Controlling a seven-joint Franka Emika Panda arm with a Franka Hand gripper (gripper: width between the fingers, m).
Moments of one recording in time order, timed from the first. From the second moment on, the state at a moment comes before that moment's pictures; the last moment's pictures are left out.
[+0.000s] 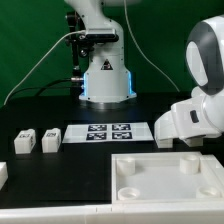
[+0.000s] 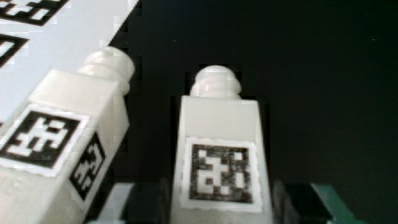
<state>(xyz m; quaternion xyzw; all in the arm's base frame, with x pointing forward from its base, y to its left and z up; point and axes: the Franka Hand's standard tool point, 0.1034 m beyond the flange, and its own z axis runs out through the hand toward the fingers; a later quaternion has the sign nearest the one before) 0.388 0.172 0.020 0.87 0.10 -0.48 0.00</state>
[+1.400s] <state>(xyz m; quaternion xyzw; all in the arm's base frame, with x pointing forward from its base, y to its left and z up) 0.488 0.099 0.167 0.97 0.13 -0.19 -0.04</state>
